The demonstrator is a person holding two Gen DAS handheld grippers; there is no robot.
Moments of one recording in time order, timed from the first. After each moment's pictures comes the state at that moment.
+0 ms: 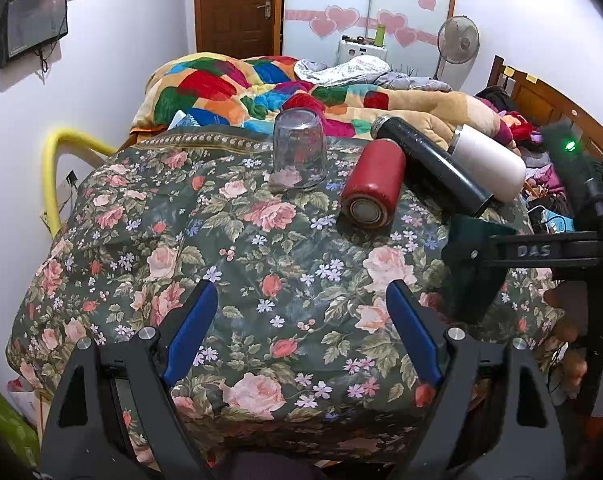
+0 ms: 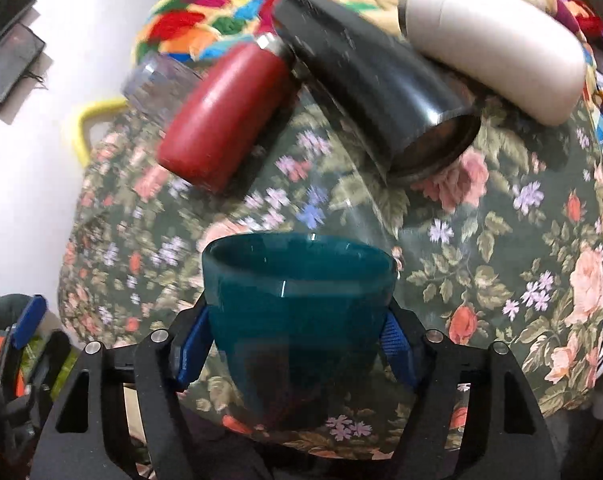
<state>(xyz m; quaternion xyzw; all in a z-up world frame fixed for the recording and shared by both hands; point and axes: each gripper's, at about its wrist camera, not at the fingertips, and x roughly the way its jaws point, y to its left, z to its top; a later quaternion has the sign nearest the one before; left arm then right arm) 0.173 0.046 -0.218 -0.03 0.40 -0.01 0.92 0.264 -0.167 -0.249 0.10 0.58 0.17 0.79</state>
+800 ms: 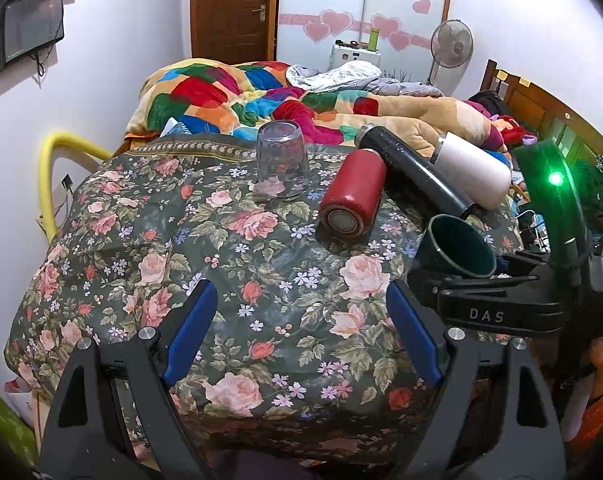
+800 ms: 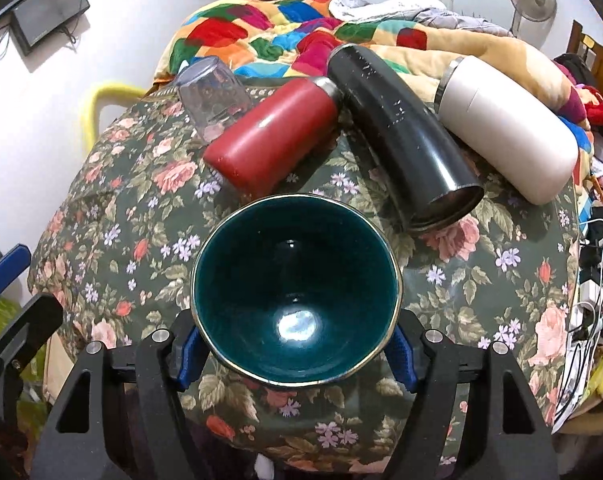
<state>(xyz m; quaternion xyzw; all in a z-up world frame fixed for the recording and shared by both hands) 0.168 0.030 -0.204 -0.04 0.39 -0.02 0.92 0.244 -0.142 -0.239 -0.01 0.53 0.18 0.83</state>
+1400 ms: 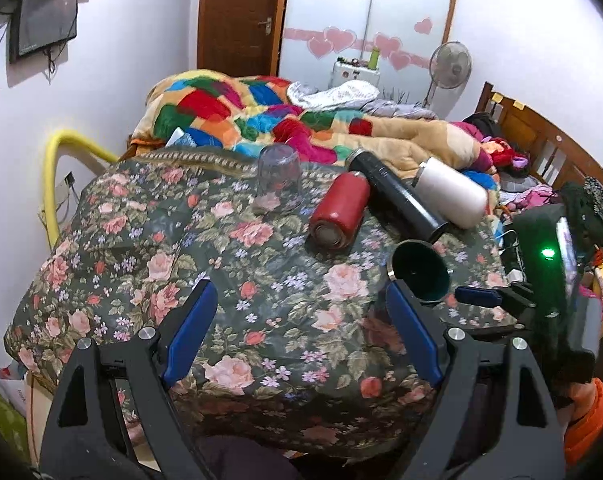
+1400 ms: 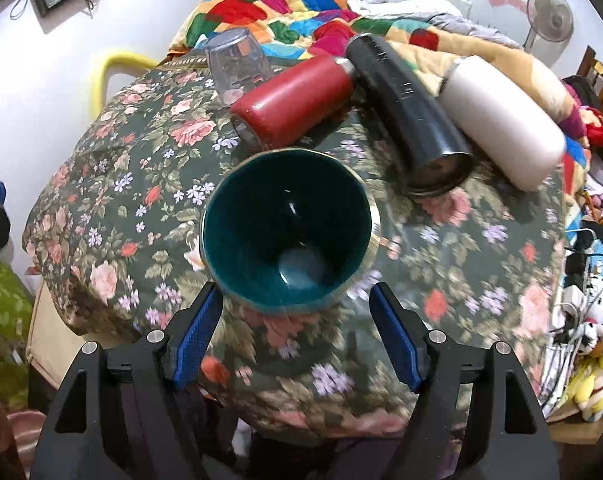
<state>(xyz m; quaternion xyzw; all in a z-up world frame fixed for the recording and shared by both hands) 0.132 0.027 -0.164 -0.06 0.36 -0.02 0.93 0.200 -0.150 -0.222 -0.07 0.52 0.19 0.83</state>
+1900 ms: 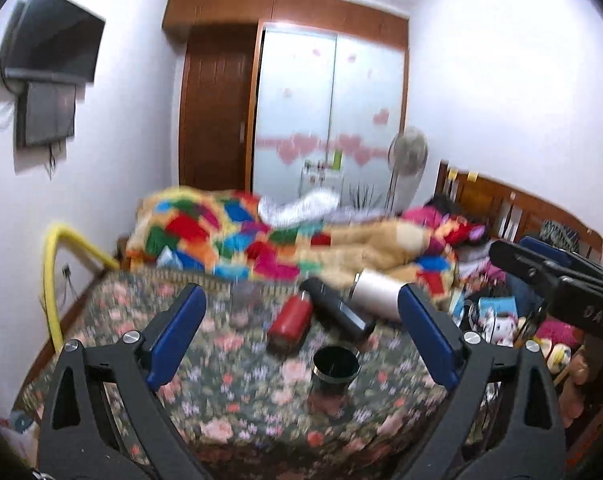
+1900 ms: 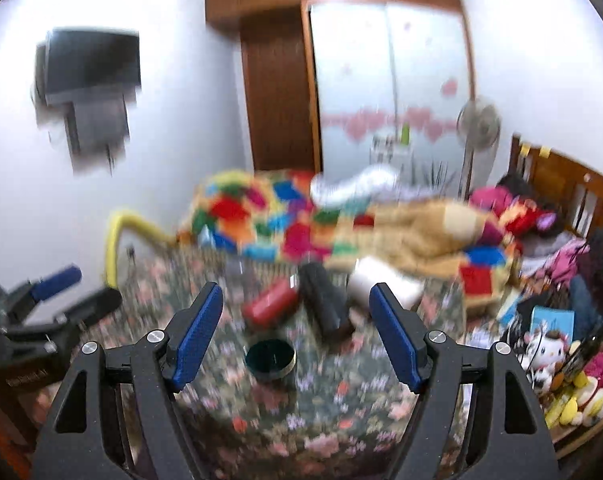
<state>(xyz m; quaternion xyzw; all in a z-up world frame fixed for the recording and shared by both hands) 0.037 -0.011 -0.029 -0.04 0.16 -0.05 0.98 0.068 -0.227 -0.013 0.02 0.20 0.15 0.97</state>
